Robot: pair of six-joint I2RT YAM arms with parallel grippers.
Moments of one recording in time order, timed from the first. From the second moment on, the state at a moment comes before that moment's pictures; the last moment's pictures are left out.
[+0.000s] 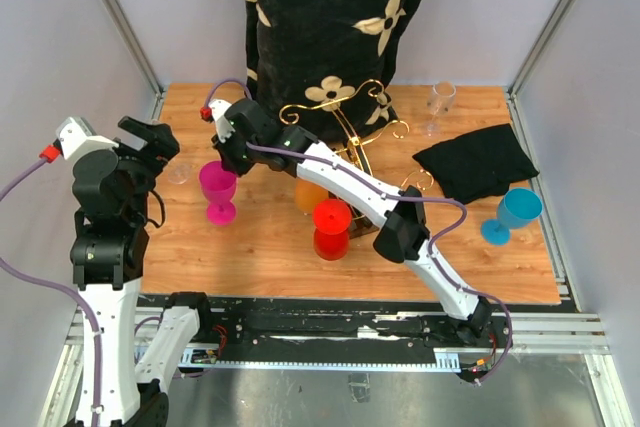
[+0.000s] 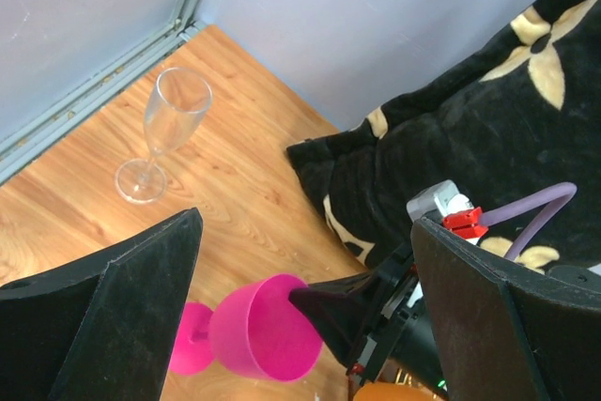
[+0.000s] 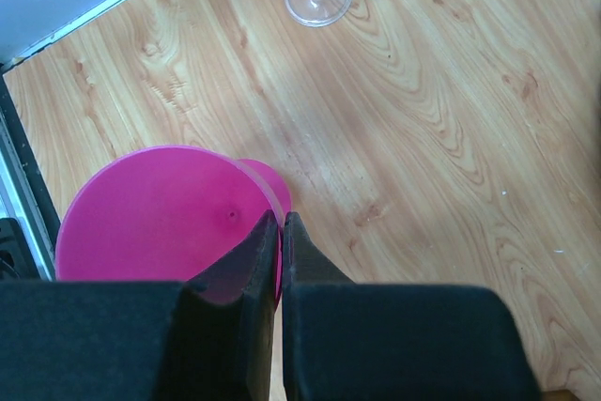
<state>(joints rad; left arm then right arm) 0.03 0.72 1.20 -0.60 -0.32 -0.62 1.02 2.41 2.55 -0.70 -0.13 0.08</state>
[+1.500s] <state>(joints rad) 0.03 0.69 1.17 -0.58 -0.35 -0.60 1.09 1.95 2.23 -0.43 -0.21 -0.06</state>
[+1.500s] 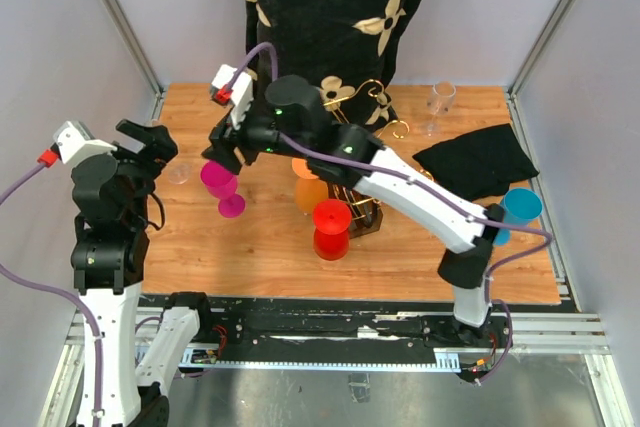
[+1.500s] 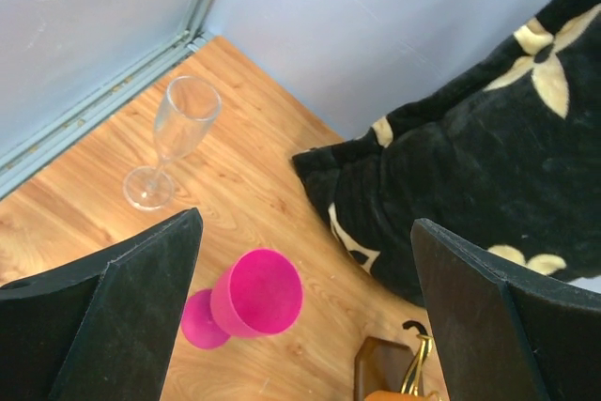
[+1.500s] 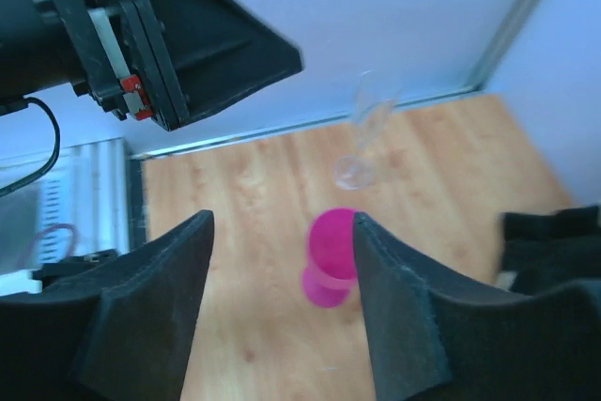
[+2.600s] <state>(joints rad) -0.39 1.11 1.00 -0.25 0.31 -0.84 0.88 1.09 1.47 -0.60 0.42 -0.12</state>
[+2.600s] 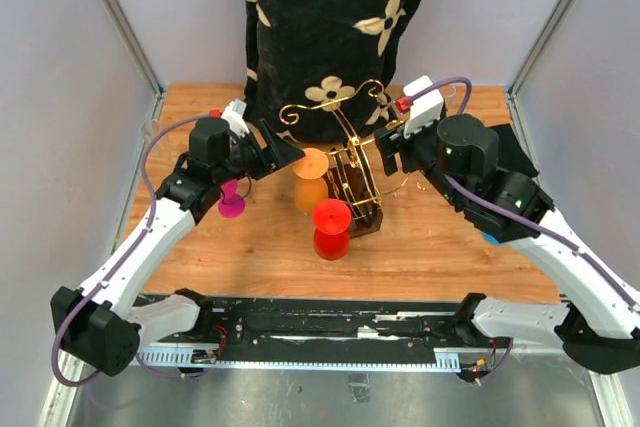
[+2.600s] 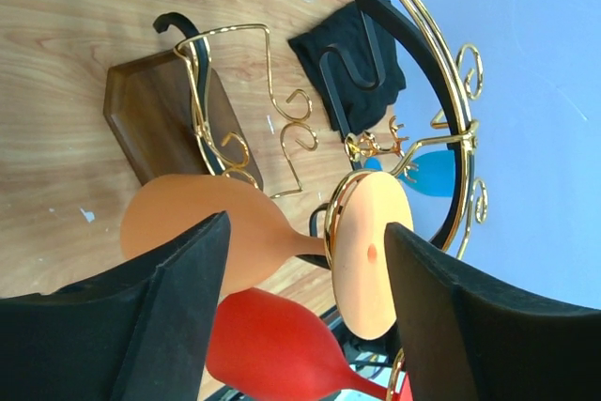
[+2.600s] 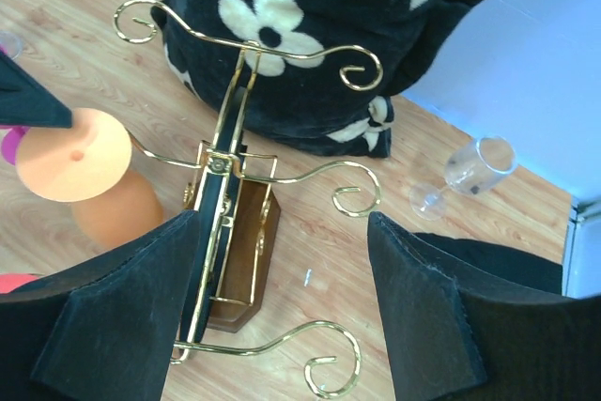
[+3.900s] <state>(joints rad) -0.40 1.01 0.89 -0.10 0.37 -0.93 0.77 1.03 1.41 -0.60 0.40 -0.11</state>
